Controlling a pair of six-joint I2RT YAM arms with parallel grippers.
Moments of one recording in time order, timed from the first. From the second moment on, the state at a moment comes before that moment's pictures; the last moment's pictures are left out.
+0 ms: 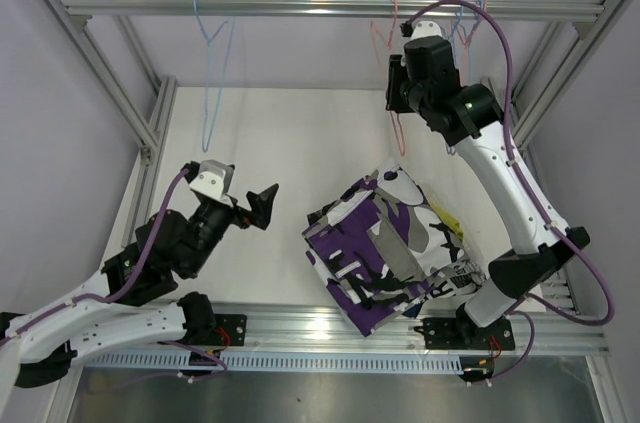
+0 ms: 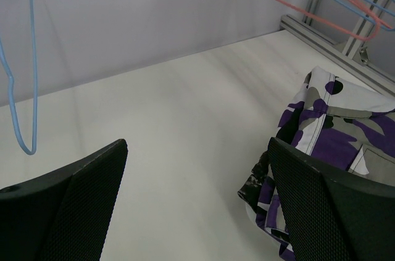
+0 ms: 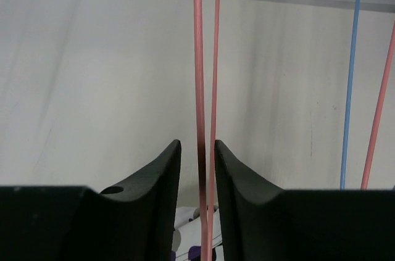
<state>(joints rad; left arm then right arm) -1.12 0.59 0.88 -0.26 -0.68 0.03 0.54 1.64 2.04 -0.89 0.29 0.27</state>
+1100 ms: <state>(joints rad) -1.12 0.59 0.86 -0.25 -0.73 0.04 0.74 0.94 1.23 -0.75 0.49 0.25</state>
